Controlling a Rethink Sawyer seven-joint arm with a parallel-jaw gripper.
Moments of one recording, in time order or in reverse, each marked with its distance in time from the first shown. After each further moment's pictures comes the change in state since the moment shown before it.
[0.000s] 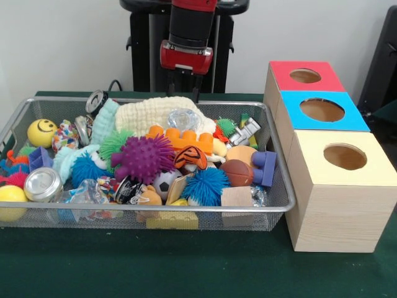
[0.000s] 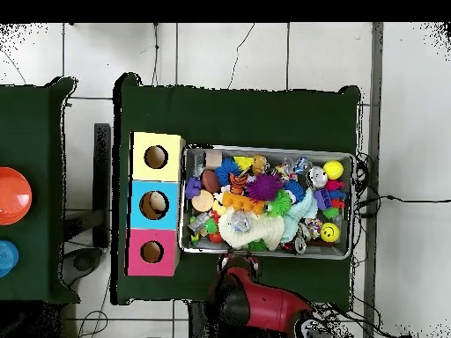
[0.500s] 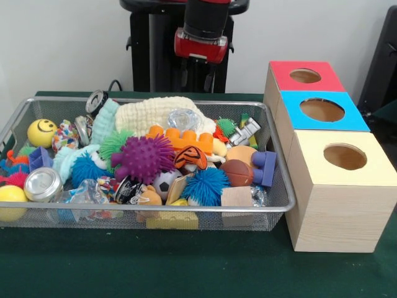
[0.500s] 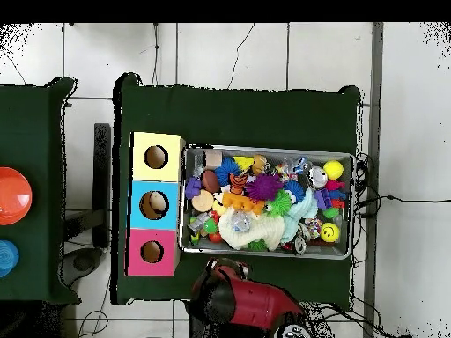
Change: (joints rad) arm 0.113 -0.080 -0.031 -0.009 0.078 0.249 0.000
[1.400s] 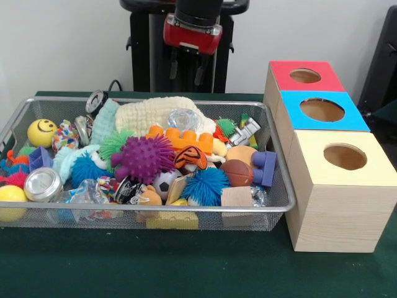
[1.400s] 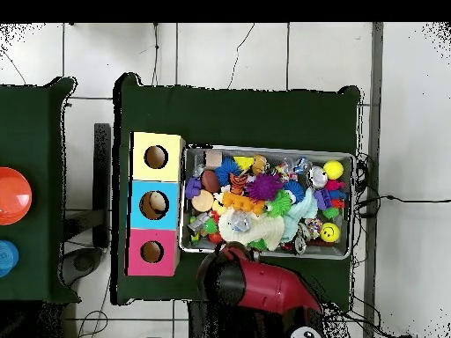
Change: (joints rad) arm 0.007 -0.083 -0.030 -0.124 0.008 0.190 0.000
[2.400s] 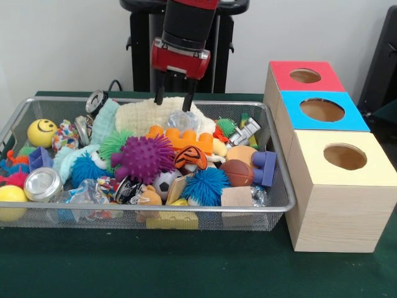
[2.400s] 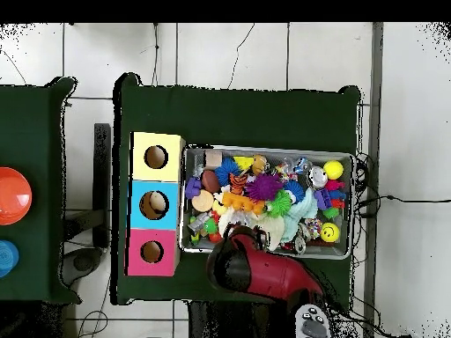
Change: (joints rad) arm -0.018 0.113 0.001 -0.059 0.000 -0.215 0.000
